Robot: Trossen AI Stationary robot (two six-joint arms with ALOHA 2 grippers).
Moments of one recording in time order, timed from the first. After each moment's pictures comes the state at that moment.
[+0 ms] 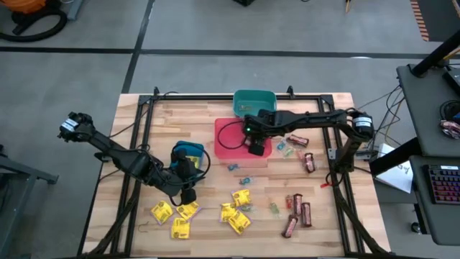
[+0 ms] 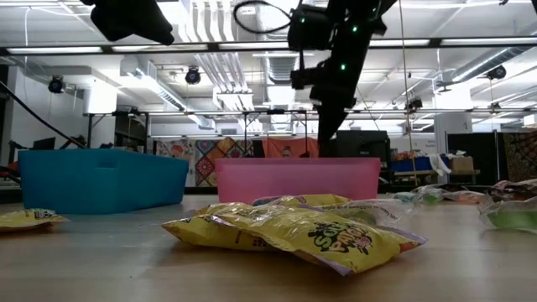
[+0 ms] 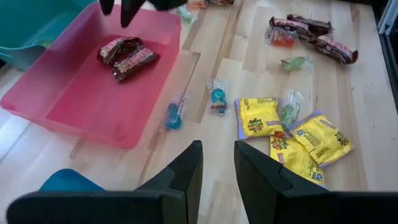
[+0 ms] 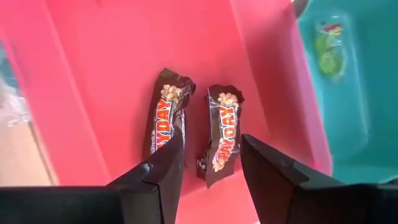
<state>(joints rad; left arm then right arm) -0.51 1.25 0.98 -0.55 -0.57 -0.60 -0.20 1.75 1.34 -0.78 0.23 0.01</state>
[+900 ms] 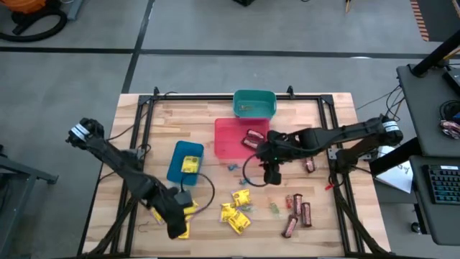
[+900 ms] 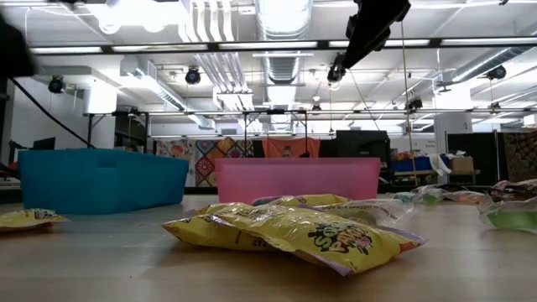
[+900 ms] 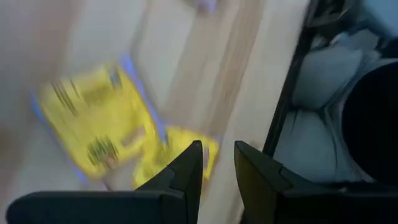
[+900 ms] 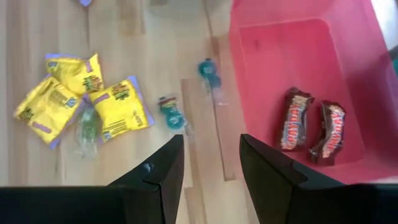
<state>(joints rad) -0.71 1.45 0.98 -0.58 0.02 -1.16 0.15 1.48 1.33 -0.87 0.12 0.23</state>
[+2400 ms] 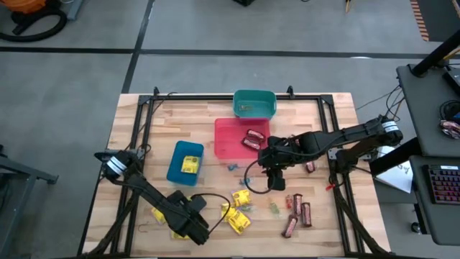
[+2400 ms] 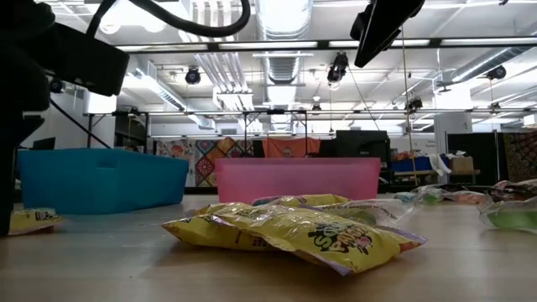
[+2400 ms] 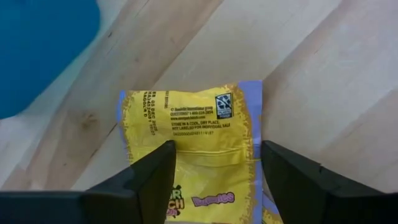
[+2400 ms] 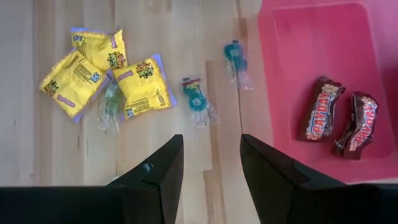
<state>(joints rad) -0.70 2.01 1.37 -1.04 -0.20 -1.45 0.19 1.49 1.33 -0.90 0.07 0.23</state>
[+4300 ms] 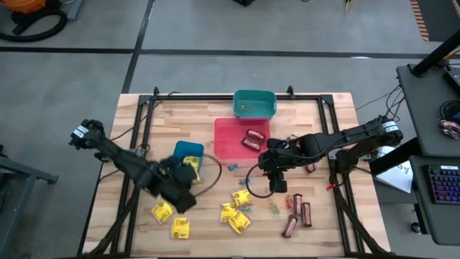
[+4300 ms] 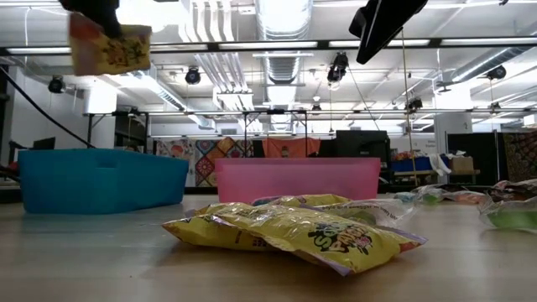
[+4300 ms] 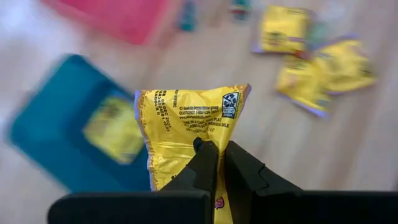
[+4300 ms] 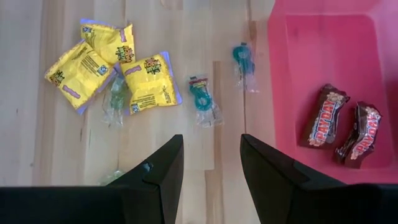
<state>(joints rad) -0.54 1.47 1.35 -1.19 -0.40 -0.96 0.22 1.49 1.33 -0.90 0.07 0.18</state>
